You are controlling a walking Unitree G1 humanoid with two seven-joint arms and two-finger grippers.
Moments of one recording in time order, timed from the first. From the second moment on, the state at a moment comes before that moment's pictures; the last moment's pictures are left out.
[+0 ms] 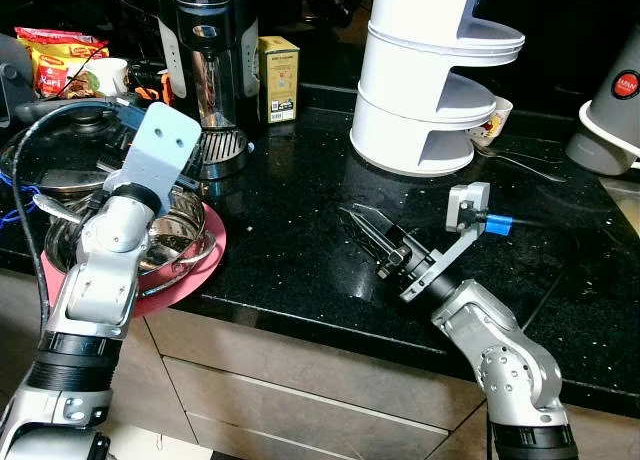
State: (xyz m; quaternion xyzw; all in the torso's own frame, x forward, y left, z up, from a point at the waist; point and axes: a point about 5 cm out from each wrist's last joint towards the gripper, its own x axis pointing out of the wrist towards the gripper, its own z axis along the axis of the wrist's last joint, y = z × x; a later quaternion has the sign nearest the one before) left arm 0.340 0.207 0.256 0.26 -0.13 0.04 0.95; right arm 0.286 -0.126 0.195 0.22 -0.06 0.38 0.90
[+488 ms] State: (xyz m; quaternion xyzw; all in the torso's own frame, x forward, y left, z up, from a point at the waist) left arm 0.281 0.225 0.260 0.10 -0.17 0.01 0.98; right arm 0.286 -0.128 0.194 0.22 -0.06 0.38 0.90
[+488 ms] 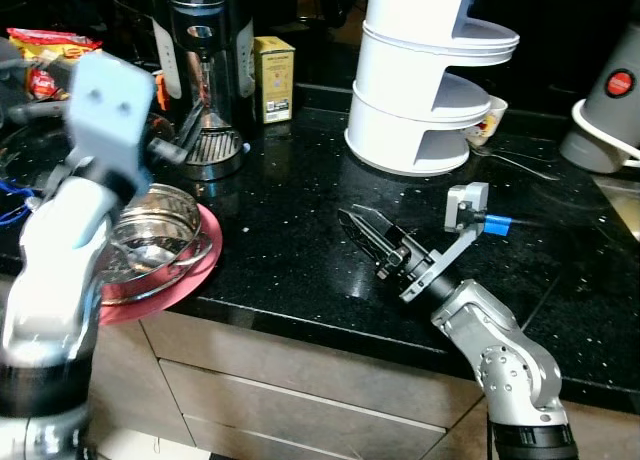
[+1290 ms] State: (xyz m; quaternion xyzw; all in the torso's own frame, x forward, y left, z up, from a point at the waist) left arm 0.237 0.303 0.225 -0.09 -0.10 0.19 0.97; right arm 0.291 -0.132 0.185 0.20 -0.04 0.38 0.90
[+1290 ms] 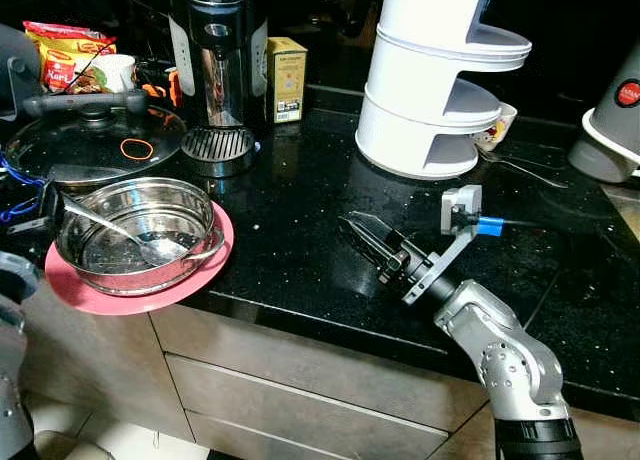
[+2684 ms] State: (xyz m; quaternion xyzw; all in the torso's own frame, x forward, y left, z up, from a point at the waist) left arm 0.277 0.283 0.220 -0.31 -0.05 -0.05 0.95; right arm 0.295 -0.139 0.185 0.17 -0.04 0.36 0.91
